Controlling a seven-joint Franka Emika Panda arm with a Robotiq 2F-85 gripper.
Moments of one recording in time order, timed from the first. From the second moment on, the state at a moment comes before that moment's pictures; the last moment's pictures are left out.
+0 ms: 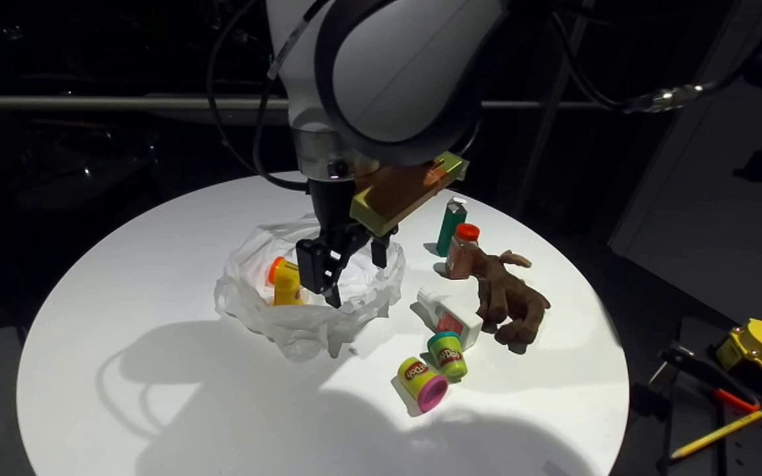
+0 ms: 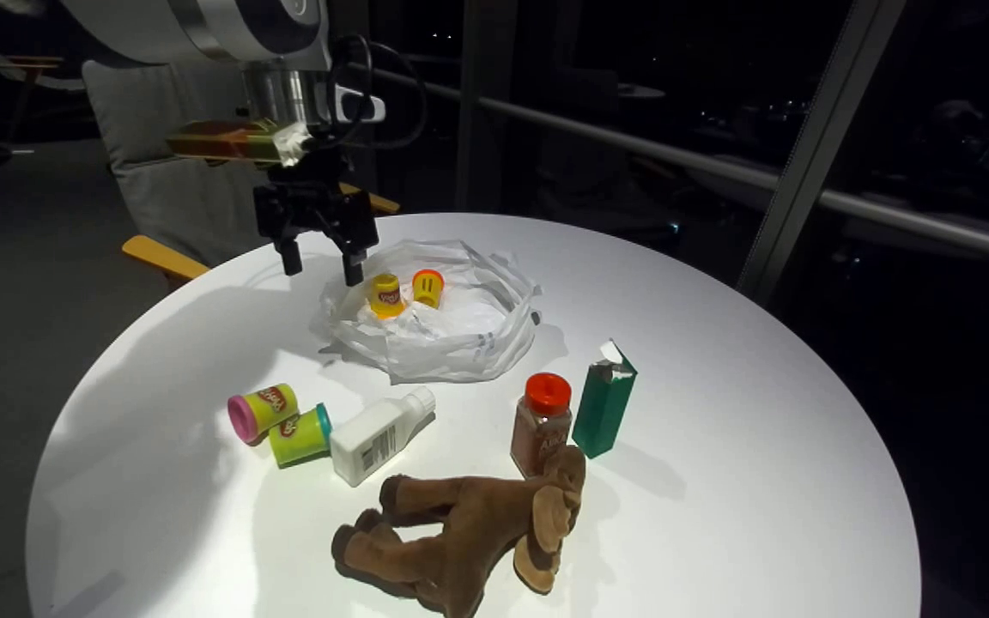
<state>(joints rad) 0.32 0.54 0.00 -1.88 -0.18 2.32 0.37</state>
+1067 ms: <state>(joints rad) 0.23 0.95 0.02 -1.27 -0.14 2.11 0.15</state>
